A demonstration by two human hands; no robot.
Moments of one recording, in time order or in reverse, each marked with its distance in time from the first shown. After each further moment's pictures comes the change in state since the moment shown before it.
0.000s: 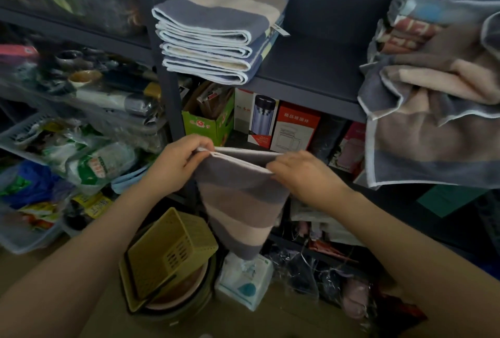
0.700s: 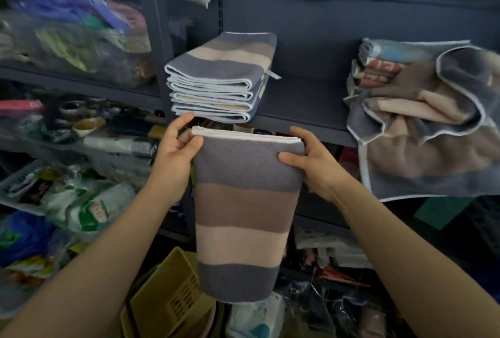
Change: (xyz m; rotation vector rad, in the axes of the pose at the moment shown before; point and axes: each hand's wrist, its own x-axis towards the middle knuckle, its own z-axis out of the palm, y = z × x) left_hand 0.041 0.036 -0.040 -0.852 0.391 -0.230; right_hand 0.039 0.001 -0.043 1.470 0.331 0.810
